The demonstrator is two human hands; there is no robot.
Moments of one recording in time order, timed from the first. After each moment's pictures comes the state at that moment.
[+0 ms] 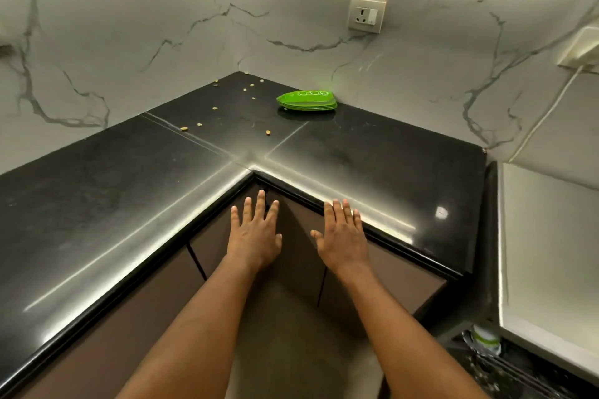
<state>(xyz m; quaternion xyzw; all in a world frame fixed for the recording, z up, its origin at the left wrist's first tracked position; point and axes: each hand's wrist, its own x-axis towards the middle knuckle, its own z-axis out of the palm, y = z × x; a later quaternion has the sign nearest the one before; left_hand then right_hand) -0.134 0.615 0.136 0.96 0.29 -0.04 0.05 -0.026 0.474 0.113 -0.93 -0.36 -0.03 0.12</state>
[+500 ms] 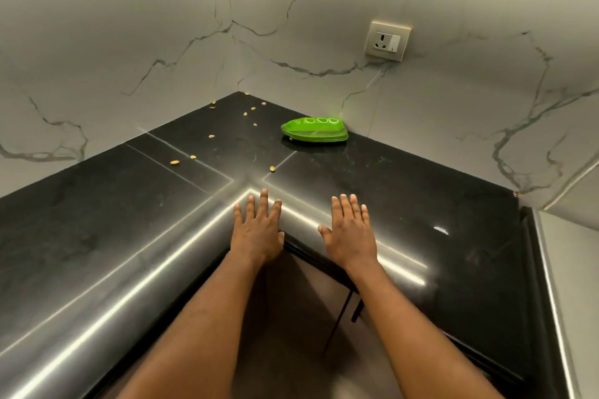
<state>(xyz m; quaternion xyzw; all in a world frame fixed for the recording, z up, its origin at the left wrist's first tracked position) -0.014 0.745 0.140 0.96 0.28 -0.03 0.06 0.101 0.594 0.132 -0.93 -0.36 -0.04 0.08</state>
